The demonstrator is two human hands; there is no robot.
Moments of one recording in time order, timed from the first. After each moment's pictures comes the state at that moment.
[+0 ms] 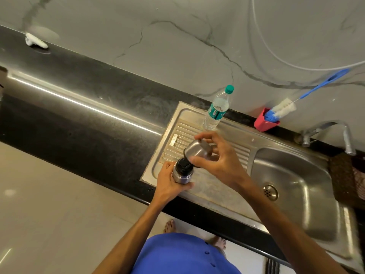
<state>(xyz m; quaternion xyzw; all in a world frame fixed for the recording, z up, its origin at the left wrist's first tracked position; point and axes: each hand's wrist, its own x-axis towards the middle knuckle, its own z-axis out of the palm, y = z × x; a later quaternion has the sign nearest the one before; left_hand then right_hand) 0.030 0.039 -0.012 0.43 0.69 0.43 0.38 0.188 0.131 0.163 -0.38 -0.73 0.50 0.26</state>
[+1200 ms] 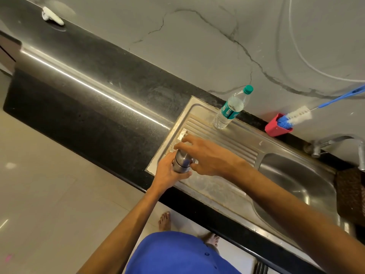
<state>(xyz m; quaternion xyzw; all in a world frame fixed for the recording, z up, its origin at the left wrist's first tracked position) 0.007 0.043 -0.025 0.42 0.69 0.46 0.37 0.123 0.164 0.127 -0.16 -0.97 0.17 -0.11</state>
